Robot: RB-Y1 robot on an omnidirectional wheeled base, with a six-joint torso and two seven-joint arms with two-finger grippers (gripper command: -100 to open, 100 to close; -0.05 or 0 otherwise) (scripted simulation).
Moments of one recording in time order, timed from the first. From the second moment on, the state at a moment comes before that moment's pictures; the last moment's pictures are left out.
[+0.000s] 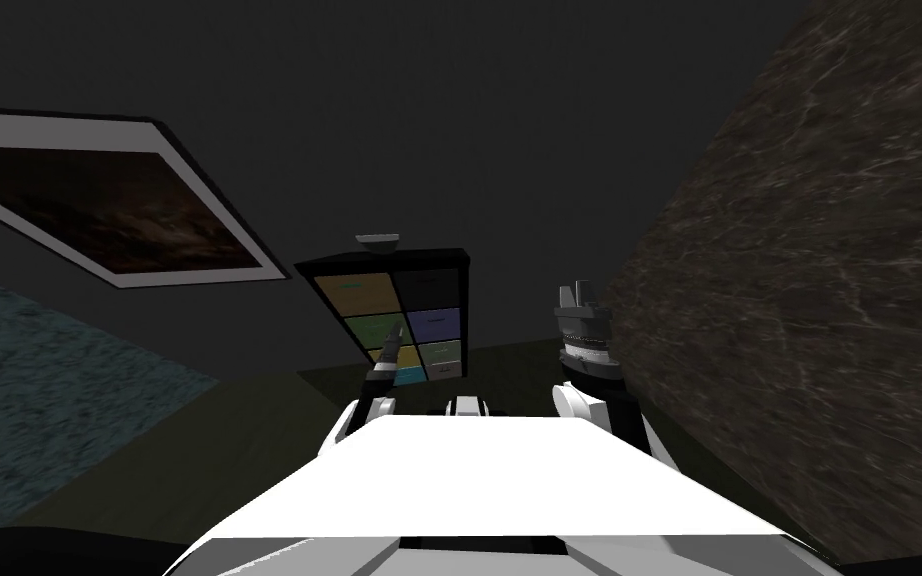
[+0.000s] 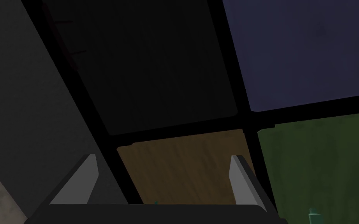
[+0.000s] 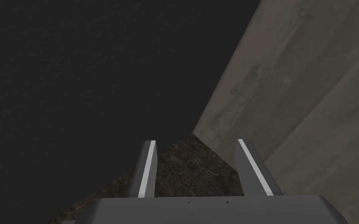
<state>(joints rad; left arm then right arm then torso) 0.35 0.16 0.03 -1.71 0.00 -0.58 -0.20 0.46 -0.05 -0.01 -2.36 -0.01 -0.51 0.09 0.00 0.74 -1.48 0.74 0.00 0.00</state>
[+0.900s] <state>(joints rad) 0.31 0.11 0.03 -1.47 -0.03 -0.64 -0.22 0.46 -0.05 -0.01 -2.36 -0.01 -0.51 0.09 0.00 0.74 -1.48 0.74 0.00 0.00</state>
